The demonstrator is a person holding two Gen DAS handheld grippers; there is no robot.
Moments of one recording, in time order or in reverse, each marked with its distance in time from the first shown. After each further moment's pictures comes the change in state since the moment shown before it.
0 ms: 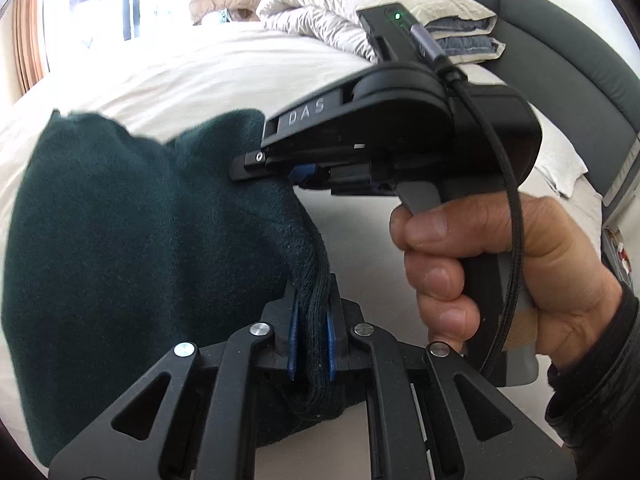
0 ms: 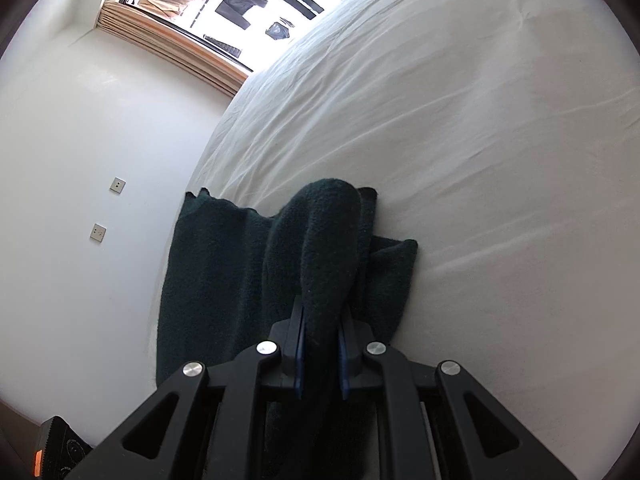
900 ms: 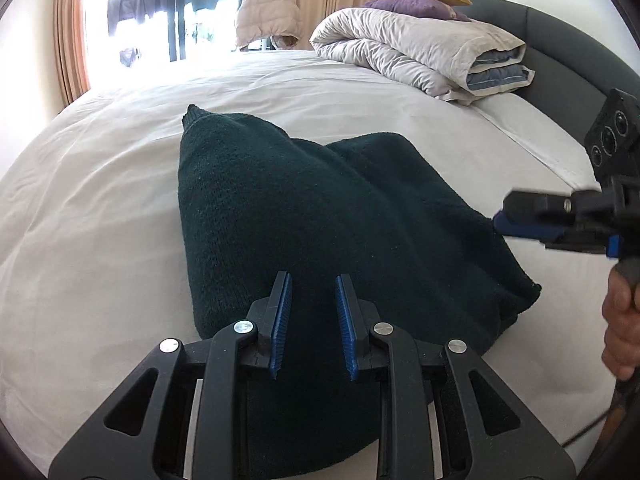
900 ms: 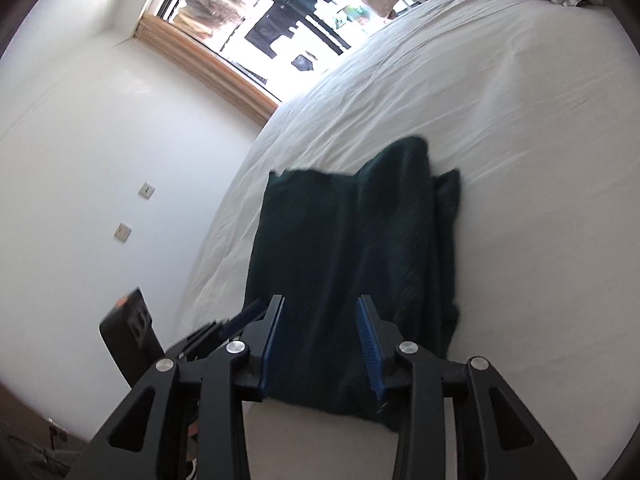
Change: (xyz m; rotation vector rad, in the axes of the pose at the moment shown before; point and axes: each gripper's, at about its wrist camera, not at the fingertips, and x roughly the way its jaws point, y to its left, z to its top) left arm -0.074 0.155 -0.025 -0.010 -0.127 0.125; right arm -0.055 0.070 -0.117 -0.087 -0.097 0.027
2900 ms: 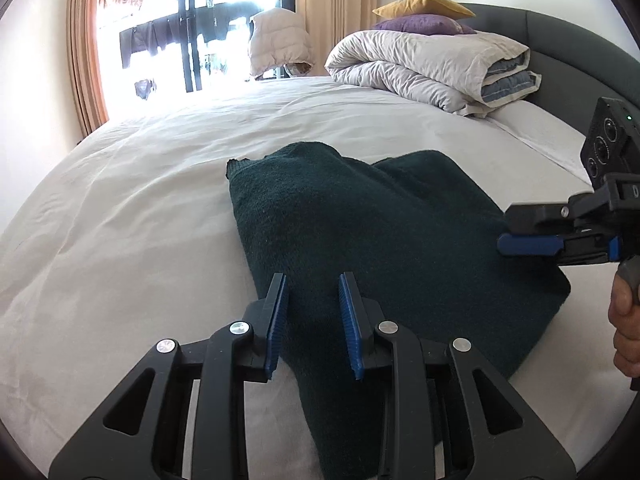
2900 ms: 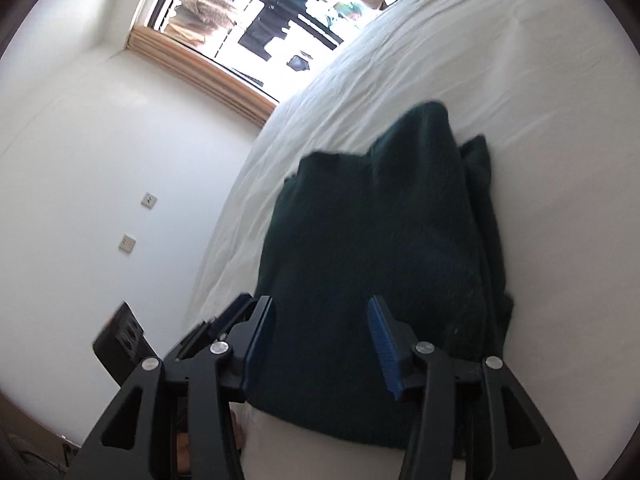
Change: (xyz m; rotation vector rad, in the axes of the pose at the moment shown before) left arm 0.007 0.010 -0.028 0.067 -0.107 0.097; right arm 0.041 -0.001 -0.006 0.077 -0.009 0.004
